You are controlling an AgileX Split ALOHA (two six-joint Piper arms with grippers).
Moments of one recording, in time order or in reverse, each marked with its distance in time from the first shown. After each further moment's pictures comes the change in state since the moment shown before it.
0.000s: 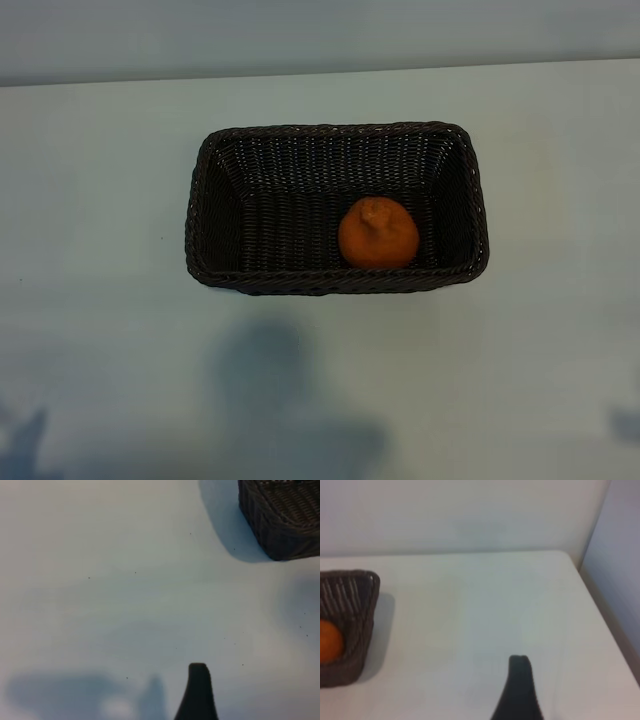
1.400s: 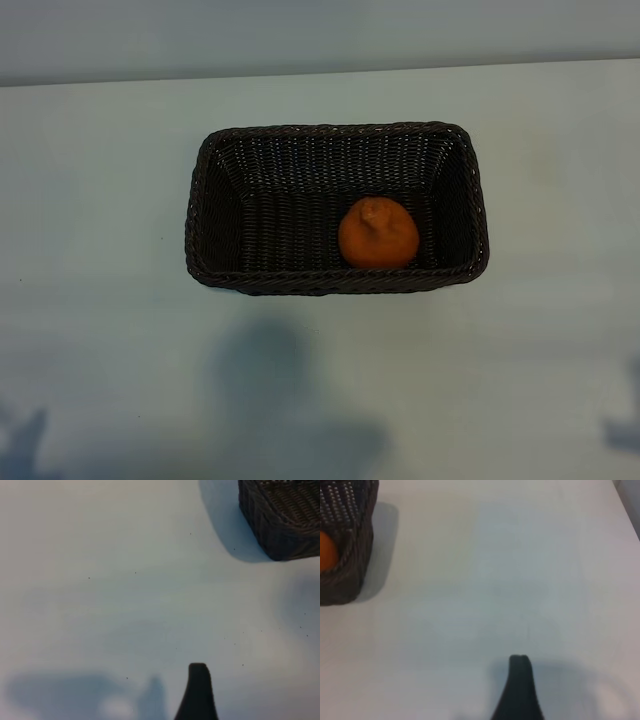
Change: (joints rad) left arm 0.000 0.000 0.000 0.000 0.000 0.000; right arm 0.040 0.000 0.188 0.021 0.006 -0.032
